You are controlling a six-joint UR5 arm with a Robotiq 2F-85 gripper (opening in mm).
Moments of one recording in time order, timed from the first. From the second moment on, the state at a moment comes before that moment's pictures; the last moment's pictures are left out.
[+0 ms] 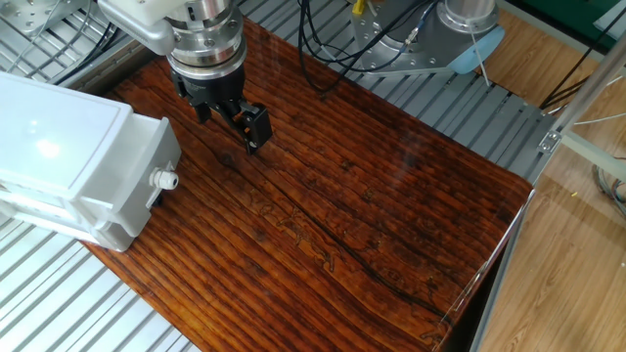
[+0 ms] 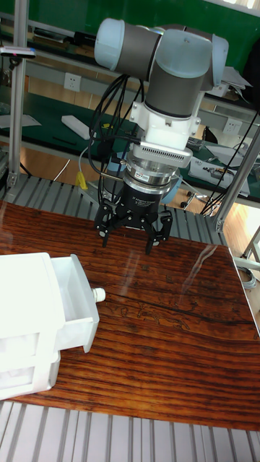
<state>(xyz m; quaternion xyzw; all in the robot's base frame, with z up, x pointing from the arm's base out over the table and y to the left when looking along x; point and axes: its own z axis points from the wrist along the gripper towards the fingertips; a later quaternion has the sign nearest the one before) 0.544 0.002 0.190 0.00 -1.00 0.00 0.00</state>
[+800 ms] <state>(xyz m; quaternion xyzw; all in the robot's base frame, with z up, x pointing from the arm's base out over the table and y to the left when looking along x) 0.599 0.005 0.193 -0.09 -0.99 -0.01 -0.10</state>
